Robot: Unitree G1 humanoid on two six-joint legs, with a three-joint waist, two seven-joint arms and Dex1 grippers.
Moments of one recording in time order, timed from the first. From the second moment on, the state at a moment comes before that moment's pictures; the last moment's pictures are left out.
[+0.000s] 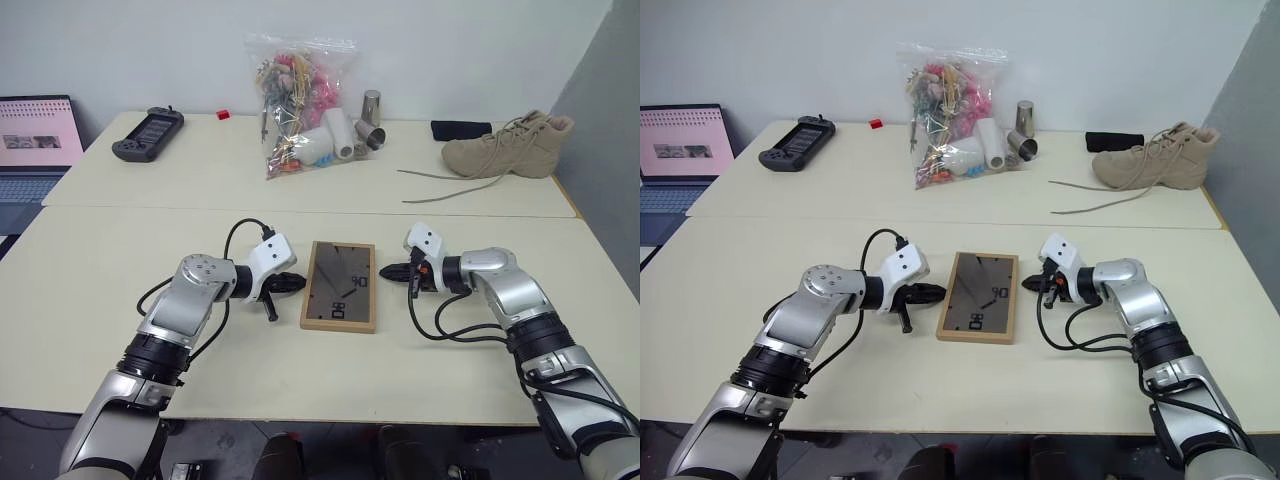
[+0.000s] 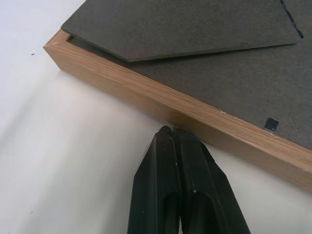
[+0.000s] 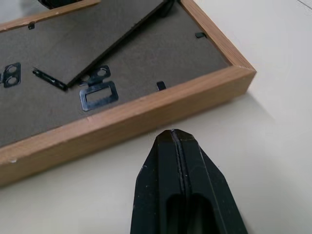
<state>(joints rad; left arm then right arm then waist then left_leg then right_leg) -0.58 0.61 -0.23 0.16 -0.06 0.46 -1.04 -0.71 -0.46 0.23 0.40 0.10 0.37 1.06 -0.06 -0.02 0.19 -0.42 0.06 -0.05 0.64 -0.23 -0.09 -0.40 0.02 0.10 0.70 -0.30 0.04</state>
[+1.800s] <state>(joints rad) -0.67 0.68 0.04 0.35 -0.66 1.46 -1.03 -0.72 -0.54 0.30 0.40 -0.02 0.23 1.13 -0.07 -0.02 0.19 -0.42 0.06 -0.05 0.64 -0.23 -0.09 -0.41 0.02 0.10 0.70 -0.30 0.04</state>
